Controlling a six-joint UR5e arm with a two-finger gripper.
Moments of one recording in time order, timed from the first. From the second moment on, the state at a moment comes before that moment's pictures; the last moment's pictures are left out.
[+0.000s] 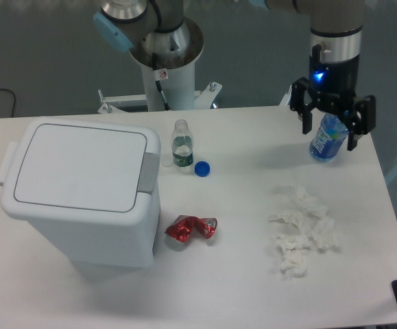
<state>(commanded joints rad) 2.82 -1.69 -1.62 -1.00 1.37 1.56</state>
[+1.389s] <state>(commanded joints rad) 2.77 -1.67 -1.61 -1.00 1.28 1.18</state>
